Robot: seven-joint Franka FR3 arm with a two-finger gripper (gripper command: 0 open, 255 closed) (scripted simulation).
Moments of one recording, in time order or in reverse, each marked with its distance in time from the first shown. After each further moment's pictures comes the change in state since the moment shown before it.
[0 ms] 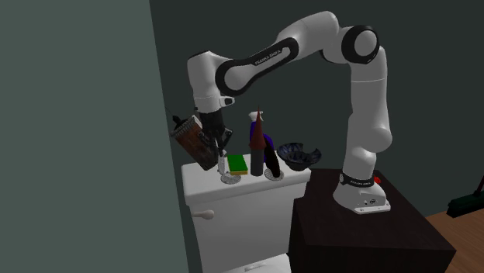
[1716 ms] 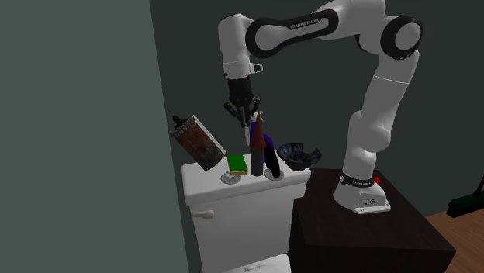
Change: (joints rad) arm -0.055 -0.366 -0.045 -0.155 0.108 -0.195 -0.132
